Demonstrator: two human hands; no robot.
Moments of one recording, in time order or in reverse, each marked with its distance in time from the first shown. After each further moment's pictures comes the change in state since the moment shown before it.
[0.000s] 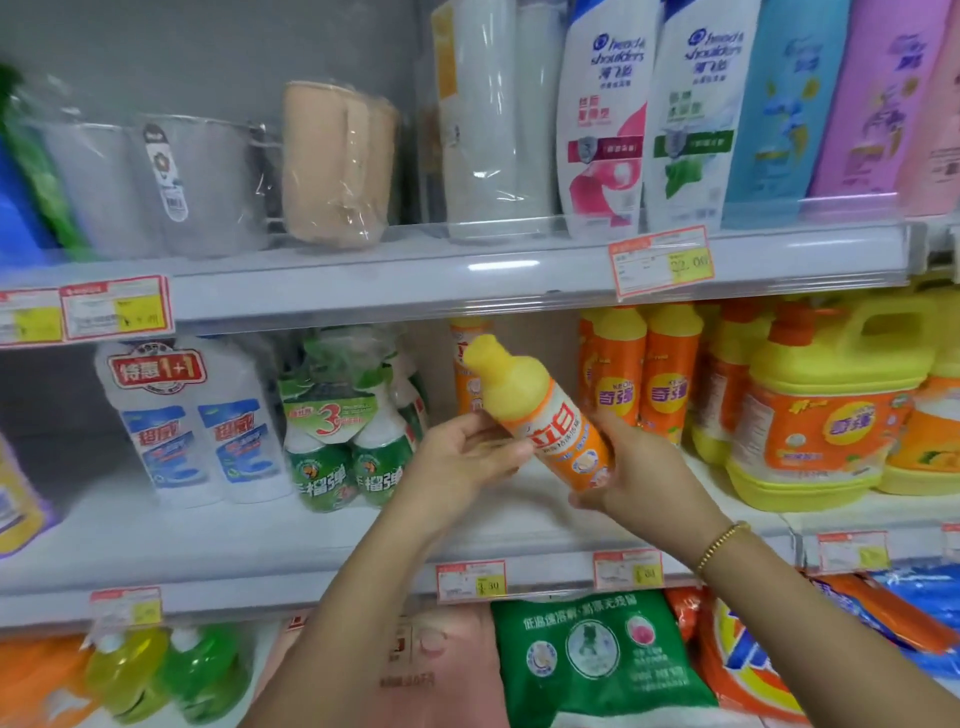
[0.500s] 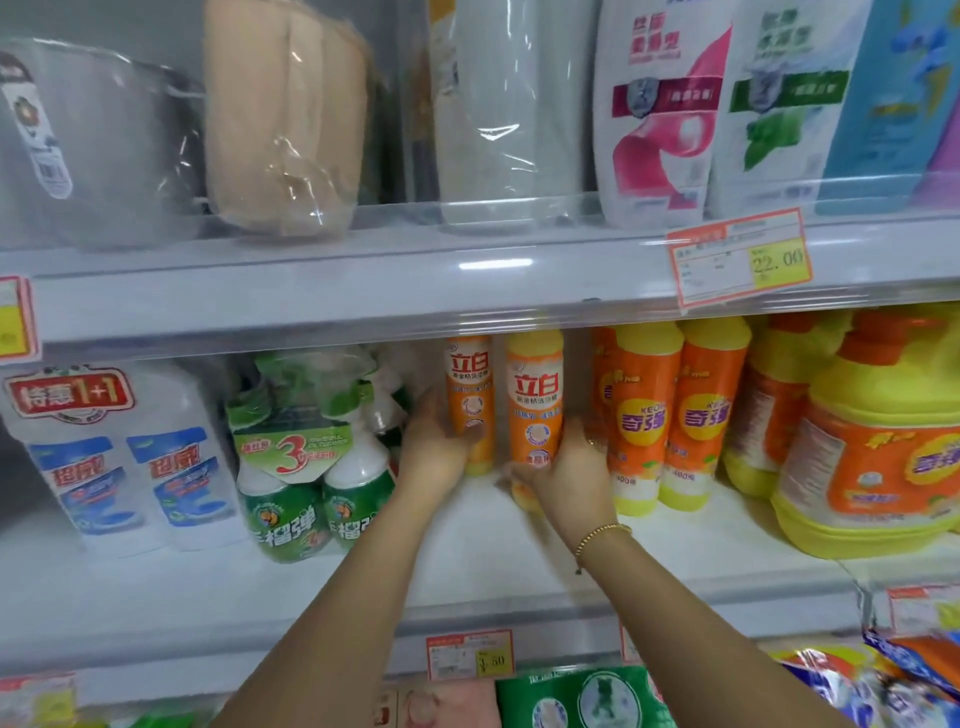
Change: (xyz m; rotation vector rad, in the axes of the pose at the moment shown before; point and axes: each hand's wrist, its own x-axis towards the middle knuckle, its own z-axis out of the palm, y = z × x) left_hand 0.125 -0.060 -0.032 0.387 0.332 0.016; right_hand 0.089 0.001 0.097 0.316 0.157 0.320
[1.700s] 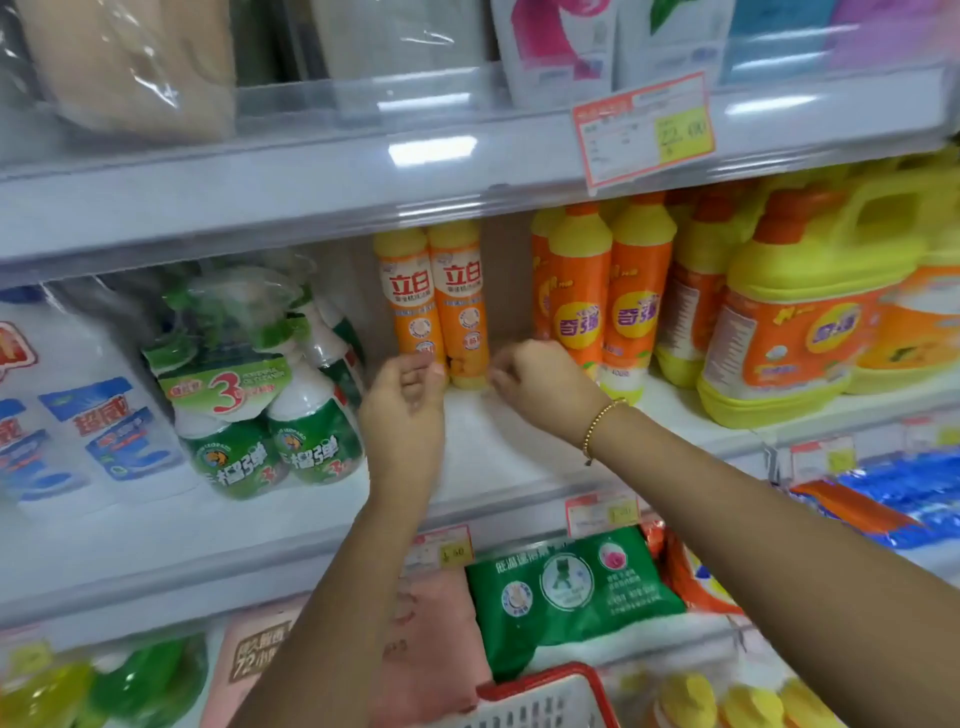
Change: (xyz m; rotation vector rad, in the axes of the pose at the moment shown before) left_hand -0.085 0.015 0.013 -0.025 0.181 0.138; right_hand -0.014 -0.009 -0.053 -0.362 -0.228 -0.265
